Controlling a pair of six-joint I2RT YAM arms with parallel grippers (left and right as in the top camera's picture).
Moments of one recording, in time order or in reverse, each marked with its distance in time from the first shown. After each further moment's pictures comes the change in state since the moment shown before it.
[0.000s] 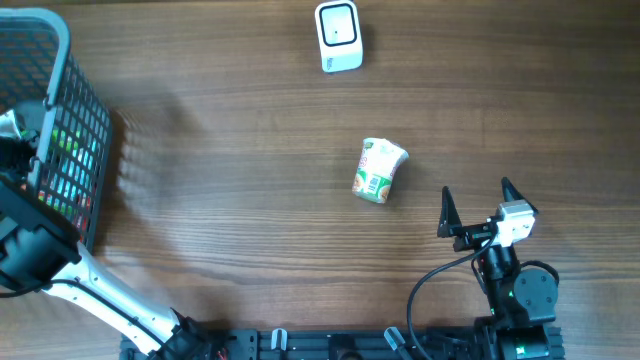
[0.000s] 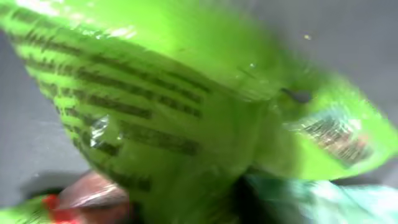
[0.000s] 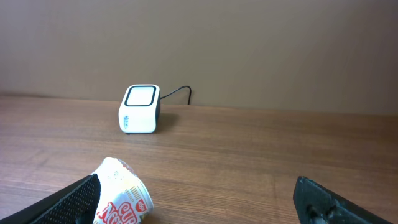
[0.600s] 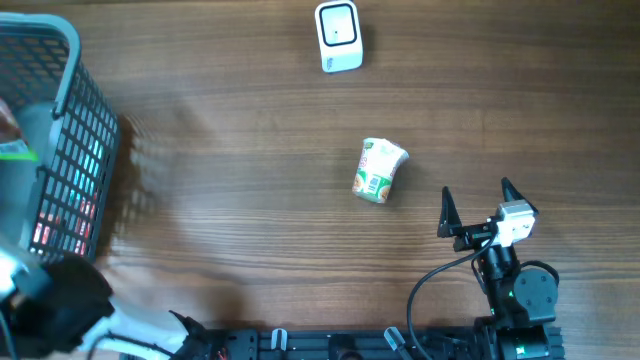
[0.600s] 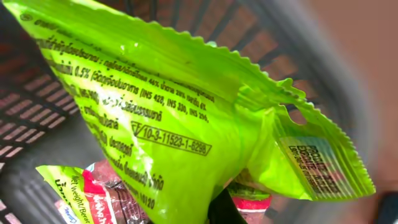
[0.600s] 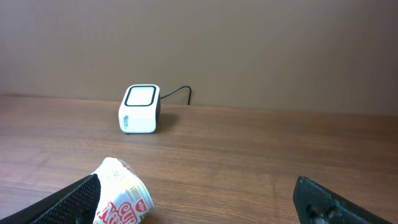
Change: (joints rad) left arm -0.003 -0.474 0.293 -0.265 0.098 -0.348; right arm 0.000 0.000 0.000 0.000 0.000 0.000
